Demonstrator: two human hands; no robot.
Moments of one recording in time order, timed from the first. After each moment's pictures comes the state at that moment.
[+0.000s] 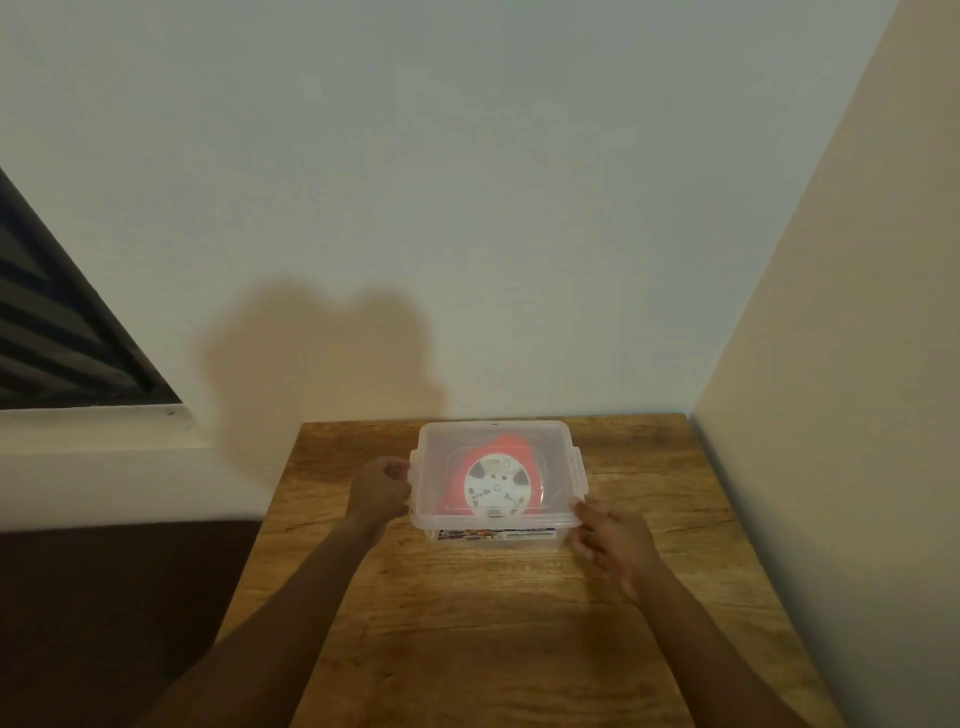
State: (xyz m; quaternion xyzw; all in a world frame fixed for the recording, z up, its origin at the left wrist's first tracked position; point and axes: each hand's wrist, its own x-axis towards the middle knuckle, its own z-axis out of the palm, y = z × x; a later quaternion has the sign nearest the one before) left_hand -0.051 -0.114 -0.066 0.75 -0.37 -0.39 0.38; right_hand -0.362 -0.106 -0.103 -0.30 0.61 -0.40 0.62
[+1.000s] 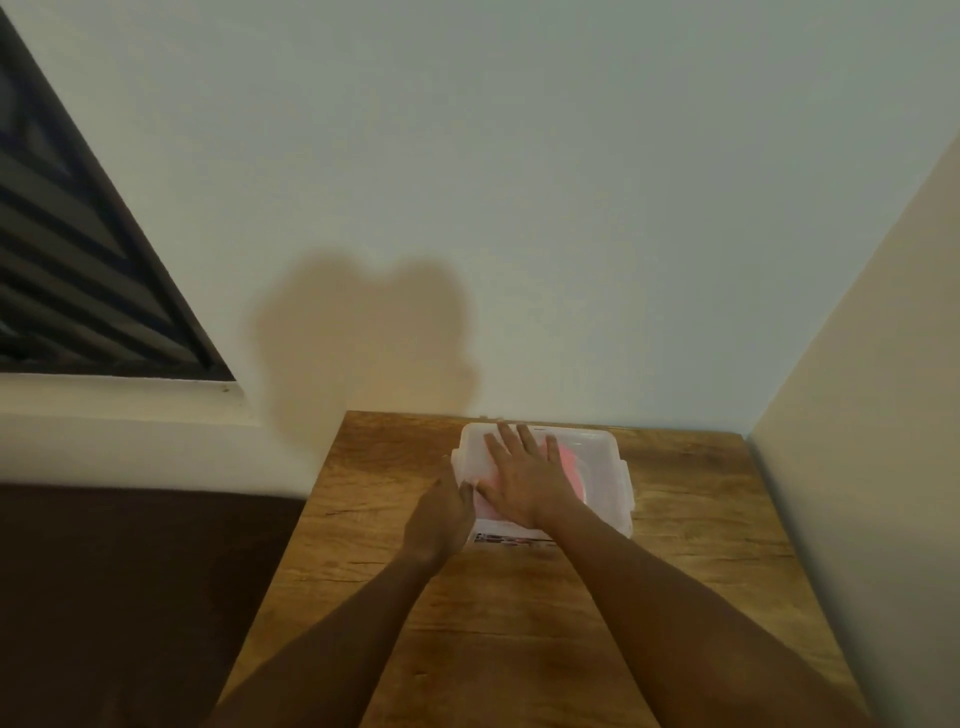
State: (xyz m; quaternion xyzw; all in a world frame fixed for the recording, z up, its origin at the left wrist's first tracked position) left_hand -0.075 -0.099 -0.101 0.76 -0.55 -0.23 0.27; right_hand -0.216 -0.174 -0.076 -0.88 0.47 0.00 0.06
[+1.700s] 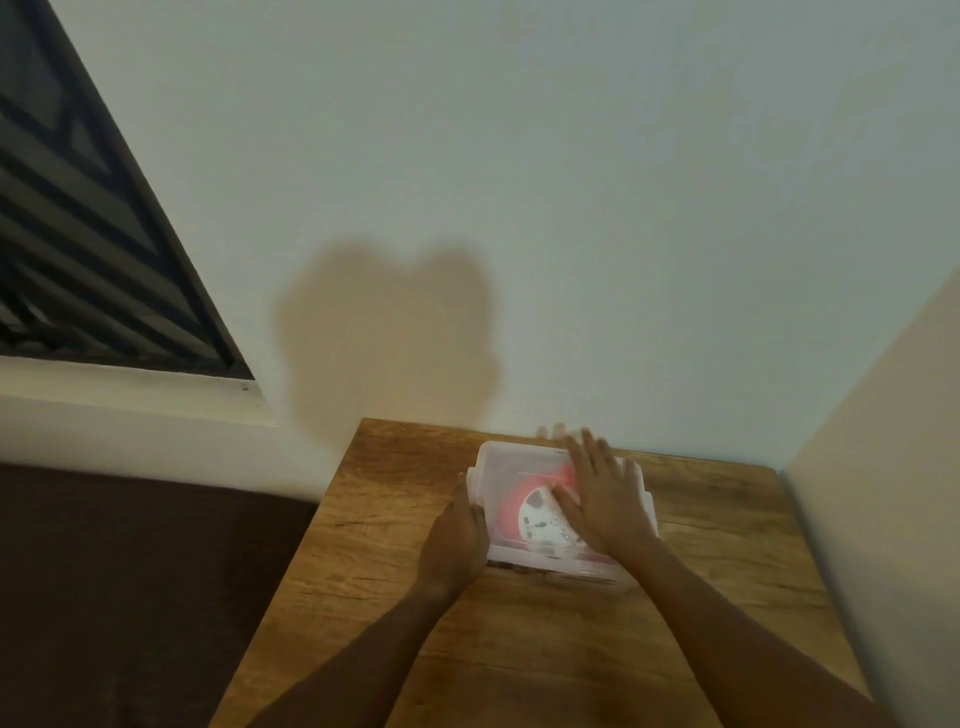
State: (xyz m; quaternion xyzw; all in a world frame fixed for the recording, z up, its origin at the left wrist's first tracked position) left_hand -0.084 -0.096 -0.108 0.77 -0.52 -0.21 0.29; right_hand -0.280 -0.202 -0.094 -0.84 0.53 -0.09 0.06
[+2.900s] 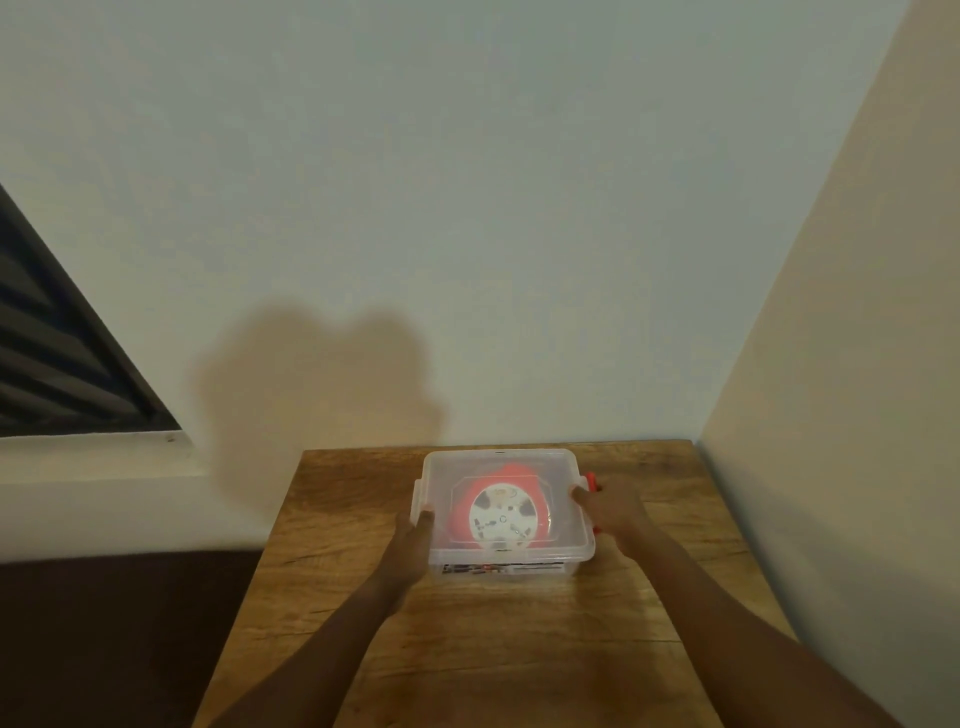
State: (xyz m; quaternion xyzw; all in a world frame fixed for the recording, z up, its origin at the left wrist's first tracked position) left_hand -0.070 -0.100 -0.107 0.66 -0.37 -0.53 0.39; right_hand -0.342 -0.176 -0.060 -0.46 0.69 -0.29 0.47
